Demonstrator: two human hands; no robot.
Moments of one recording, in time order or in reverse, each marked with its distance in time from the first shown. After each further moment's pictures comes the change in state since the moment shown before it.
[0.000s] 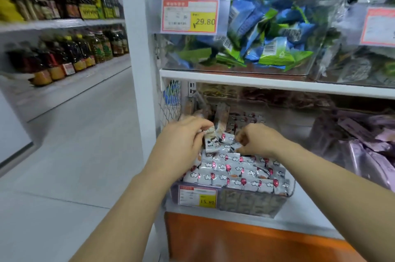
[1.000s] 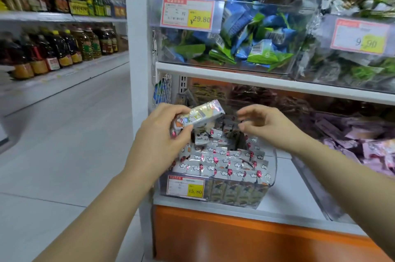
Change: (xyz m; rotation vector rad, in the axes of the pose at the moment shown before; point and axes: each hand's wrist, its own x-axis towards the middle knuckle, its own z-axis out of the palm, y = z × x) left_hand -0.027 0.002 -0.011 -0.177 0.220 -0.056; right_hand -0.060 0.010 -0.032 0.769 0.232 -0.126
